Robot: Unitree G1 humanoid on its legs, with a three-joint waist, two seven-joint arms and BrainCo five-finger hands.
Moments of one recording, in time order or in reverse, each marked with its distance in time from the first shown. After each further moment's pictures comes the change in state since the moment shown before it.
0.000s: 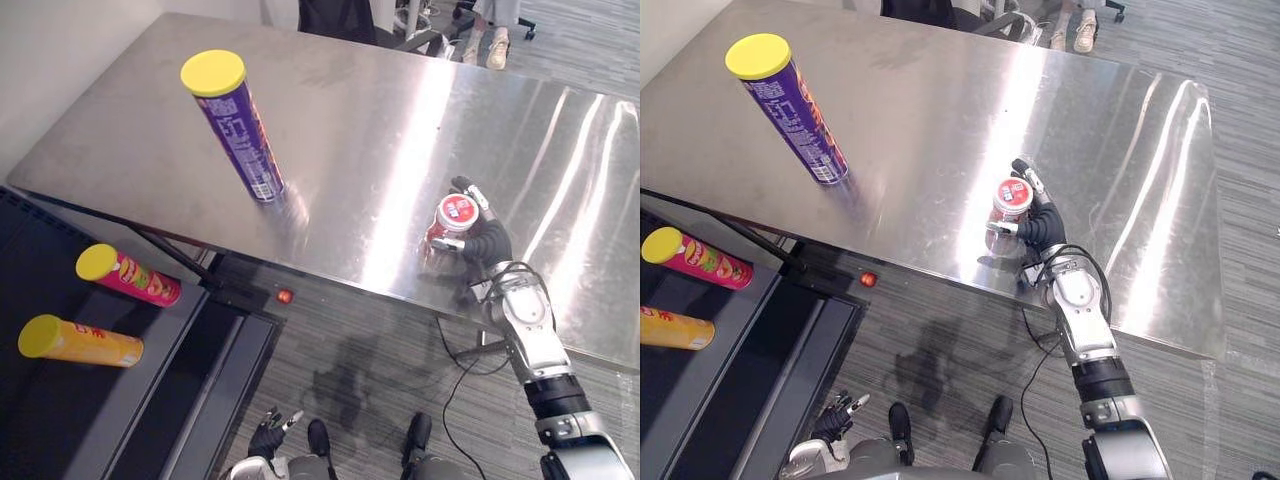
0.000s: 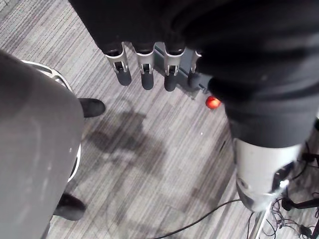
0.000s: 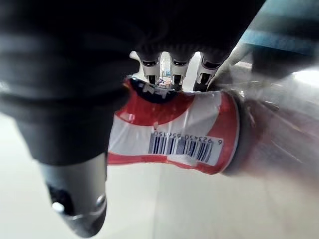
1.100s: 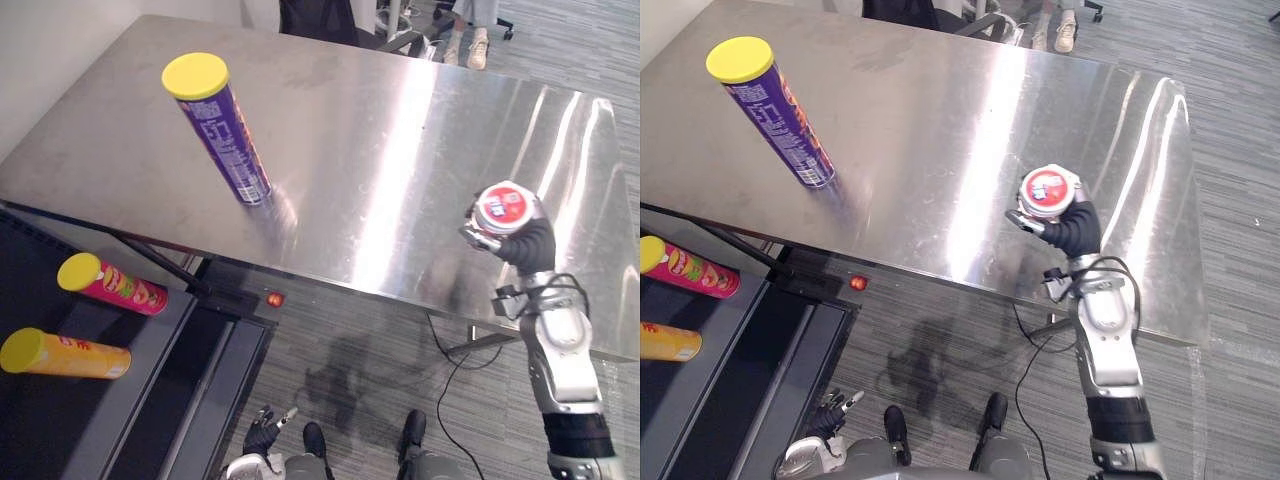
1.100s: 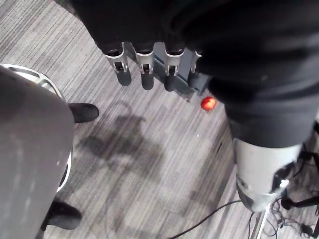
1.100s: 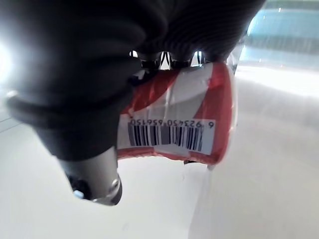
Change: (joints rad) left arm -0.004 -0.015 0.092 -0.006 0.072 0.008 0.017; right arm 0.239 0.043 -0.173 -0.420 -0.035 -0.005 0.038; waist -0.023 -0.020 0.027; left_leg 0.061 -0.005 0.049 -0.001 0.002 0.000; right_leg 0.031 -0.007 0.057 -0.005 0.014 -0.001
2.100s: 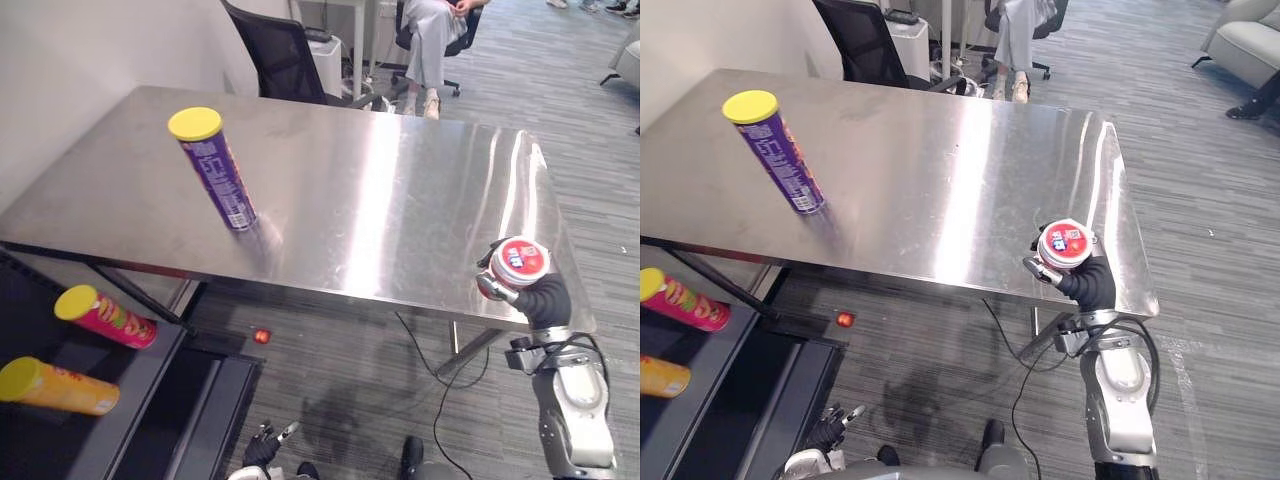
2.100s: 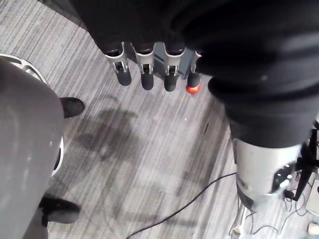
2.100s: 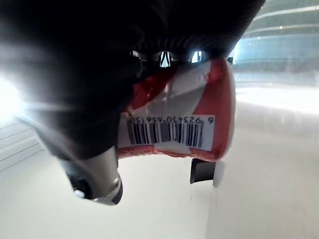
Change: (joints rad) left arm 0.017 -0.003 -0.016 0.042 0.024 0.005 0.001; right arm 0.249 0.076 0.029 -0.043 0.086 0.001 0.066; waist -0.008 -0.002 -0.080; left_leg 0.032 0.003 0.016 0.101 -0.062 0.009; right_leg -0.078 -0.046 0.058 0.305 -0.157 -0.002
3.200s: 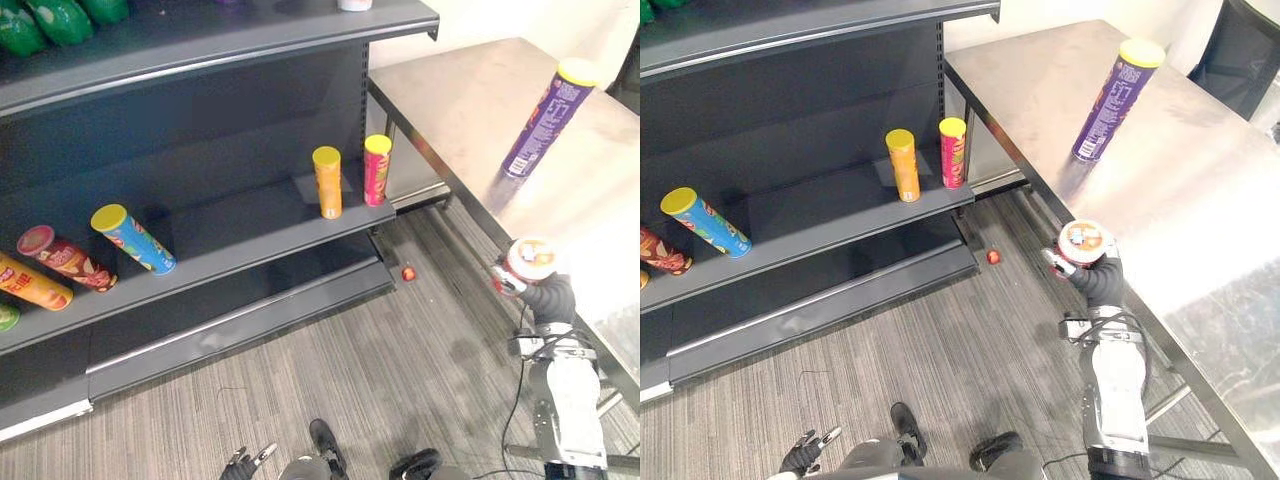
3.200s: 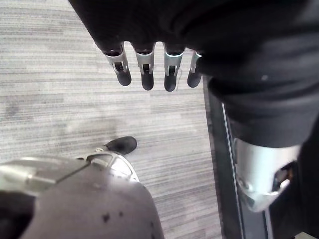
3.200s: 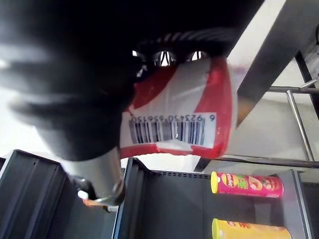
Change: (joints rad) left arm 0.055 0.072 0.090 0.027 -0.016 0.036 -0.018; right arm -0.051 0.057 -0.083 0.090 -0.054 0.003 -0.111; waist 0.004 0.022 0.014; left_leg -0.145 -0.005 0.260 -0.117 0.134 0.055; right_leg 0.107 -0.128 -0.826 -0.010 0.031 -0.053
